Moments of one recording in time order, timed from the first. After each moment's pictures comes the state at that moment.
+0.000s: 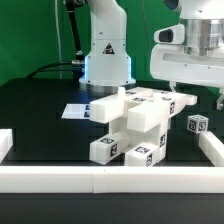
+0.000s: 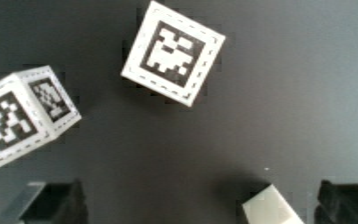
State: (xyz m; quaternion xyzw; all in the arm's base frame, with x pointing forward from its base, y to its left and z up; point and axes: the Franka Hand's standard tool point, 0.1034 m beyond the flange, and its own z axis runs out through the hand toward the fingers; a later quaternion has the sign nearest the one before) arm 0.456 0.153 0.063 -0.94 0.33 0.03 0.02
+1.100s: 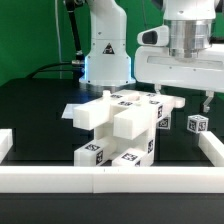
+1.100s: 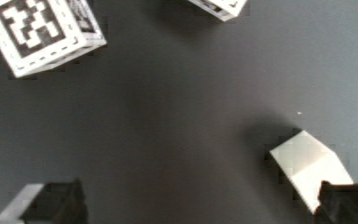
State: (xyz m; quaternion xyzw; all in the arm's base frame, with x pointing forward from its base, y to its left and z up) arm 0.473 0.122 0.061 -0.95 0.30 0.03 0.02
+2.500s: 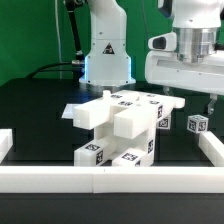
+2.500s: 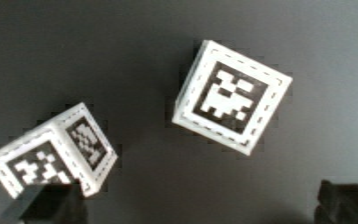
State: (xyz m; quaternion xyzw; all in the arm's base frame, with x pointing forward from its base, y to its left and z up) arm 0.431 0.148 0.047 -0.94 0.34 0.03 0.02
